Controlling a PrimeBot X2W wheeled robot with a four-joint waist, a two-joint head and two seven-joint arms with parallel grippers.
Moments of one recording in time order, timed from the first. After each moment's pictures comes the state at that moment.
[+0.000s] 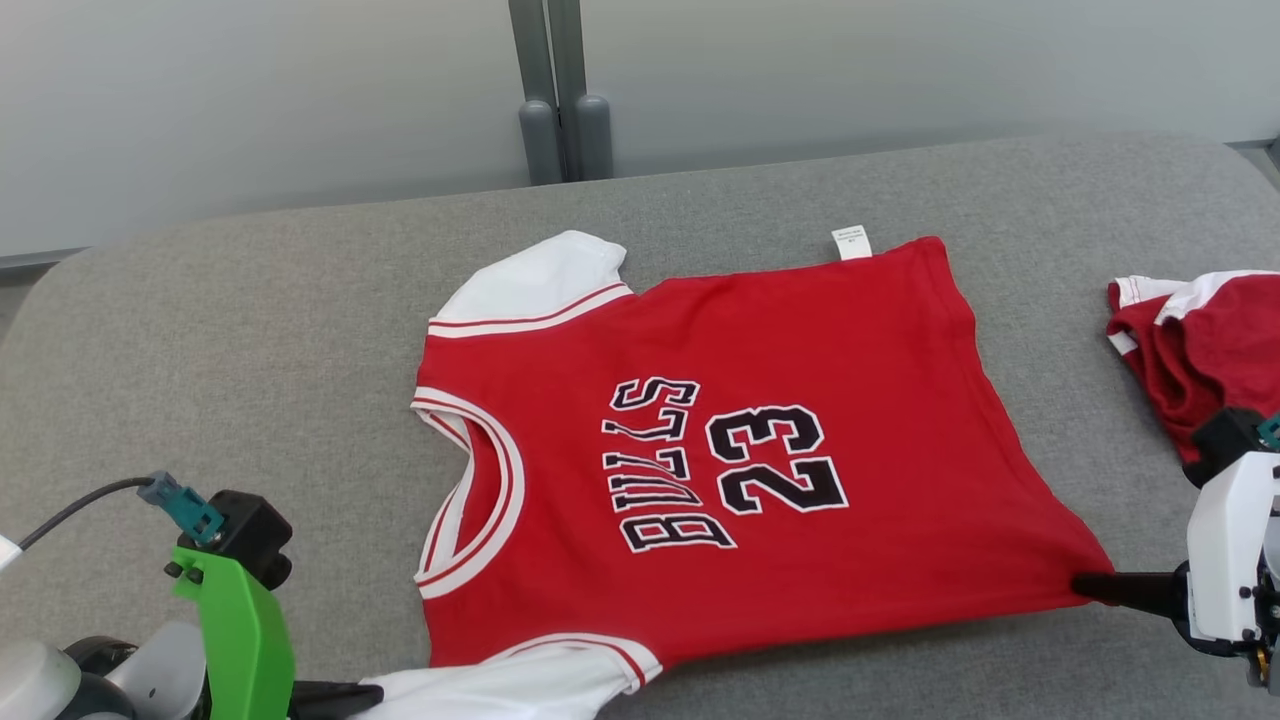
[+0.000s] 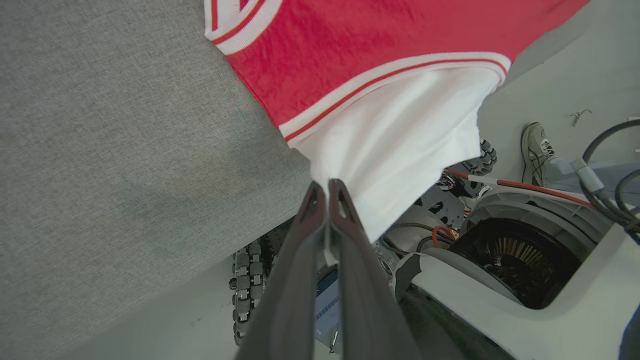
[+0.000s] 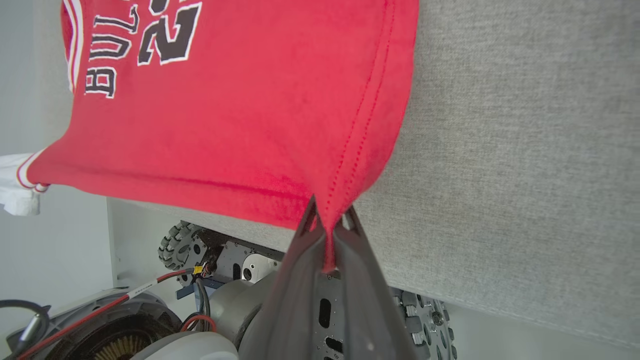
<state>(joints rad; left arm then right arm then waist) -0.39 1.05 -0.88 -0.30 -1.47 0.11 0.76 -0.61 -1.06 1.18 0.18 1.69 0.13 0.43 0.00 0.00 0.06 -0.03</state>
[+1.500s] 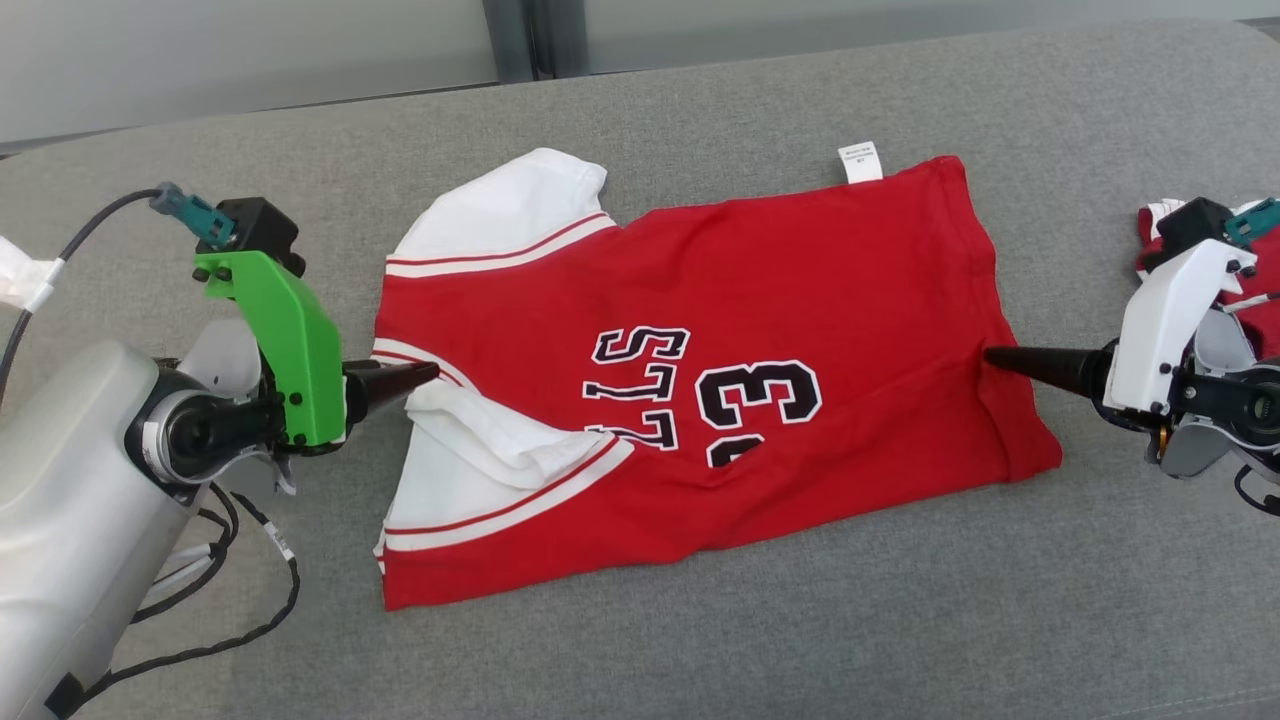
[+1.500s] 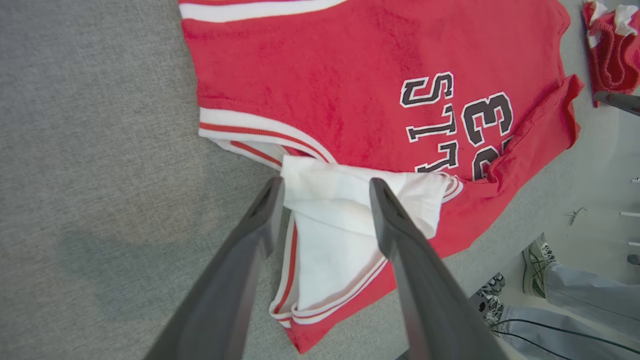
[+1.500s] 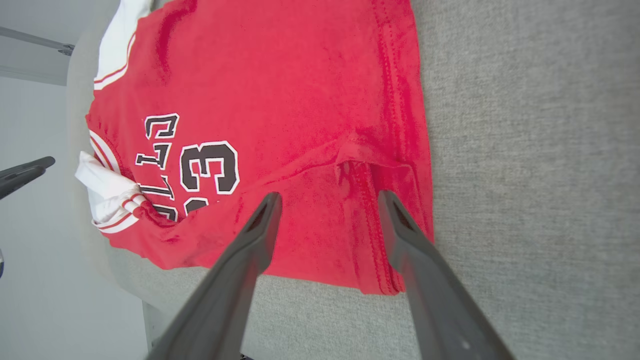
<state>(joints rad) -0.85 0.57 -0.85 0.45 -1.35 -0.07 0.74 -0.96 -0.81 1.23 0.51 1.81 0.13 0.42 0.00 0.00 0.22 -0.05</state>
